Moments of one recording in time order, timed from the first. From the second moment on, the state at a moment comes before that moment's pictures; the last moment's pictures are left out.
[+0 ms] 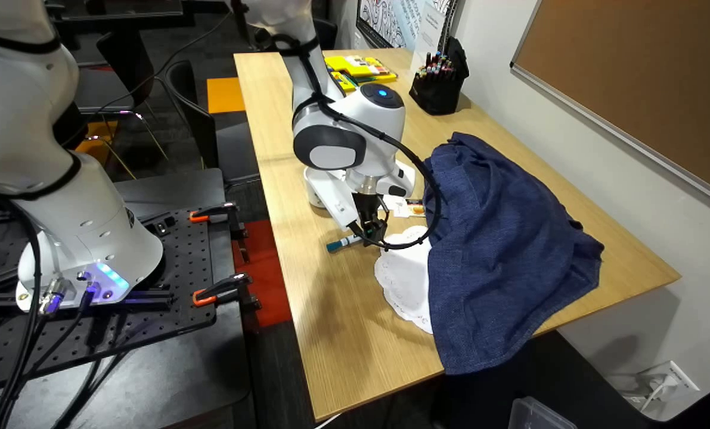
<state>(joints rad) -0.18 0.38 0.03 -2.45 0.11 2.85 -0.44</state>
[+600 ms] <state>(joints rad) -0.18 0.42 0.03 -2.41 0.05 2.85 -0.38</state>
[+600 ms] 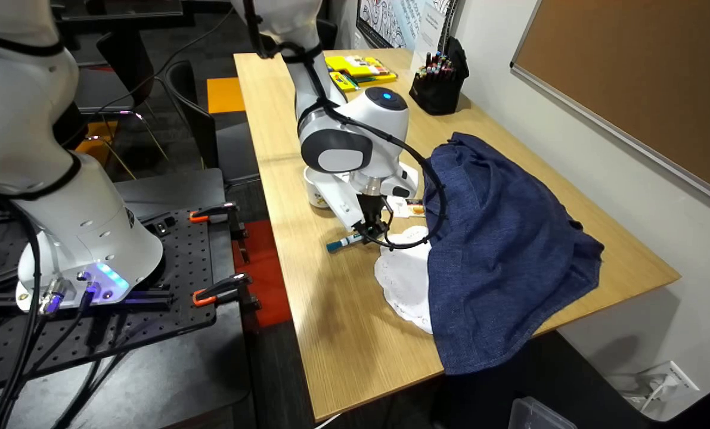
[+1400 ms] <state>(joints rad) -0.16 0.43 0.03 -2.39 0.02 2.85 -0.33</state>
